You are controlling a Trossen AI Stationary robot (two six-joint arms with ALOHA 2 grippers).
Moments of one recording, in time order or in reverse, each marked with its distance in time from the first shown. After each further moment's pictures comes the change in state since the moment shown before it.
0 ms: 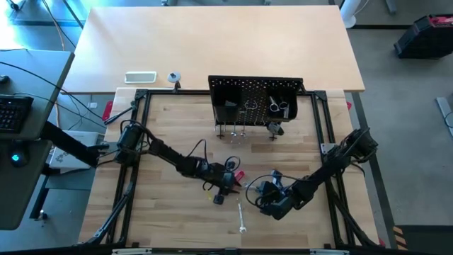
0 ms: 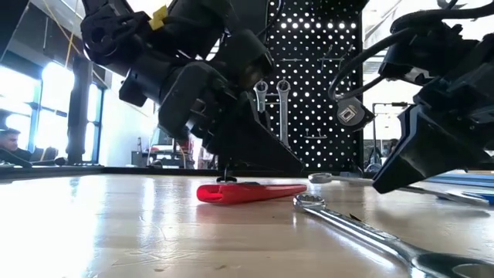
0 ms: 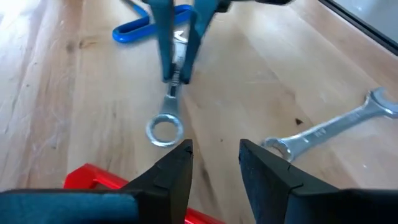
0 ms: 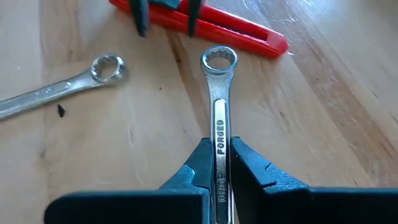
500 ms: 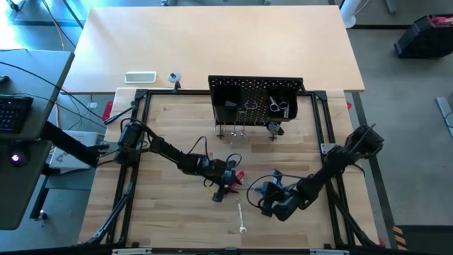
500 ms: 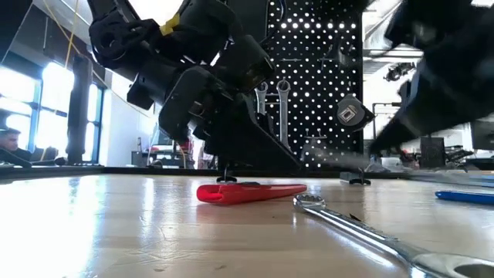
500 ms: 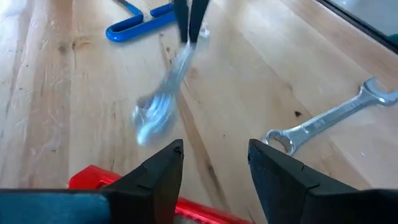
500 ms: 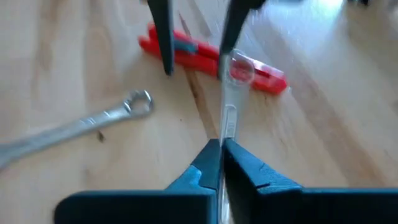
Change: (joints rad) left arm 0.039 -0.004 0.000 -0.013 0.082 0.048; right arm 0.025 -0.078 0.003 0.021 0.054 -0.055
